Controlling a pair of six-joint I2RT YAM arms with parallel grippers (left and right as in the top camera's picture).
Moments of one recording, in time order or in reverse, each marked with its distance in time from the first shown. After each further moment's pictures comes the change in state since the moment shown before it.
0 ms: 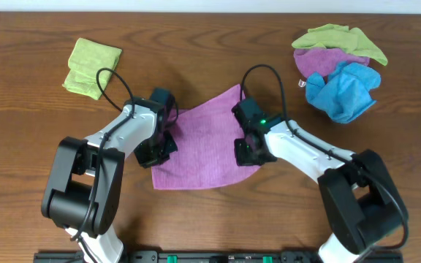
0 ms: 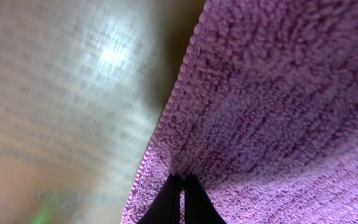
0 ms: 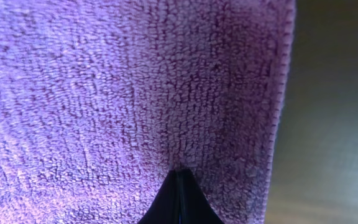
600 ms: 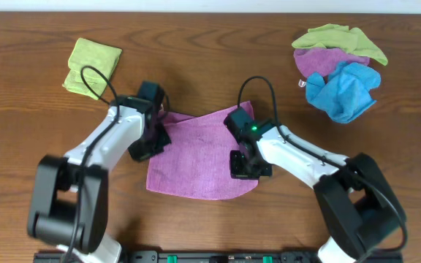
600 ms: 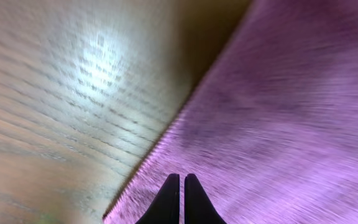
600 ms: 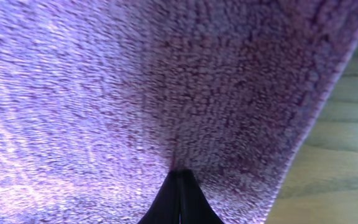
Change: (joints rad) left arm 0.050 -0.126 0.011 0.032 -0.008 0.029; right arm 0.060 -0.015 -0.008 -0.092 -0.085 0.142
